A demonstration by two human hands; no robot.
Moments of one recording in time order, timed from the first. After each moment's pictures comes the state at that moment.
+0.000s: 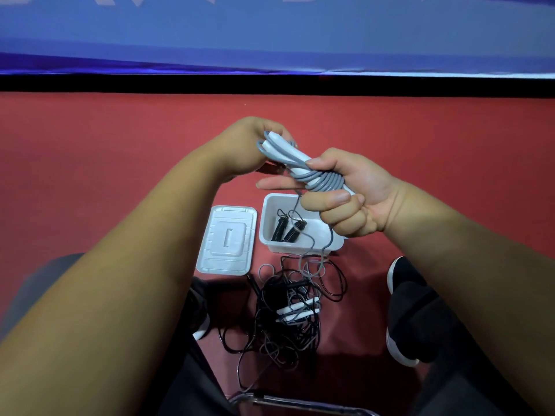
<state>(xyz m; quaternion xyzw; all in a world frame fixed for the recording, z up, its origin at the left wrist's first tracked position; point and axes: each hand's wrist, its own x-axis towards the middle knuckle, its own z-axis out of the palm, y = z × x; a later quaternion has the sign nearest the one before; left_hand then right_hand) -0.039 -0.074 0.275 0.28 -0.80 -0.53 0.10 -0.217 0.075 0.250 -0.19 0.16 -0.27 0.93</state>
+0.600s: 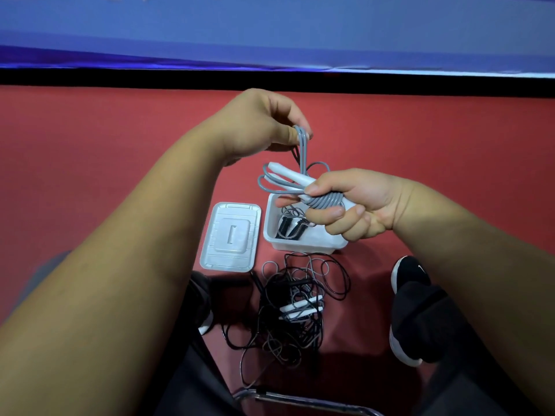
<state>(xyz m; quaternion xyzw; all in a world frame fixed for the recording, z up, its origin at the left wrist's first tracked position) -0.041 -0.080 0.298 0.27 -0.78 -0.54 0.14 -0.212 0.076 0.242 -0.26 0.37 -0.21 0.87</state>
